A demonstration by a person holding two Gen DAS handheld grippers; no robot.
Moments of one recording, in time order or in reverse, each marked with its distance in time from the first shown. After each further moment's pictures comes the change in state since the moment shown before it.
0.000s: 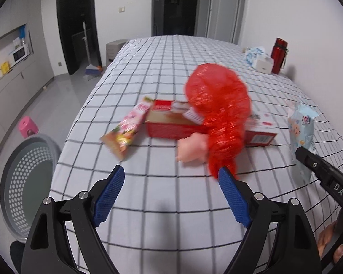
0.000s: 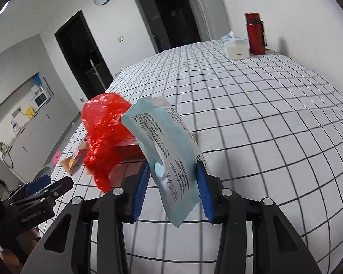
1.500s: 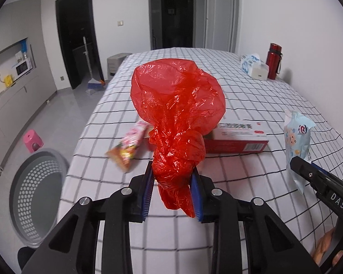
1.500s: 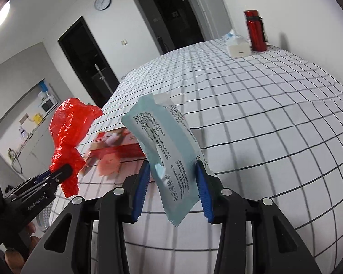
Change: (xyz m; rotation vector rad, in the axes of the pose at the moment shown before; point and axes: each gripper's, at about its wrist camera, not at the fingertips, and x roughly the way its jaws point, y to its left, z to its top) left arm -0.028 -0.002 0.003 0.031 -0.069 0.041; right arm -0.013 0.008 -0.006 0.015 -0.005 0.069
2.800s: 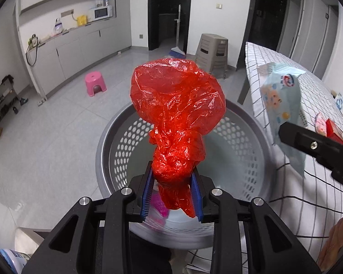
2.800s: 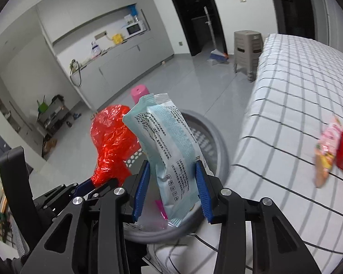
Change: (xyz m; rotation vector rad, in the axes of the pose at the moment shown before) left arm -0.011 0.297 -0.106 -0.394 0.109 0.300; right arm 0.141 0.352 -0.066 -0.453 0.320 0.398
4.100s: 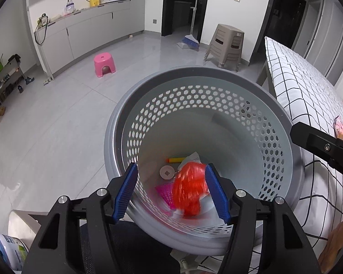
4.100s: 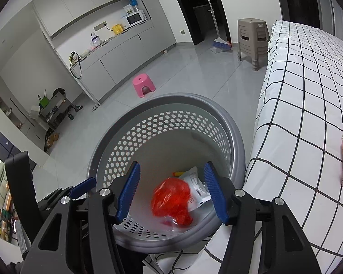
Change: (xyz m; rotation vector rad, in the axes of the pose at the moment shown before) left arm 0.031 0.020 -0.011 -0.087 0.077 0.033; right arm 0.033 0.004 -0.002 0.023 0.060 0.017
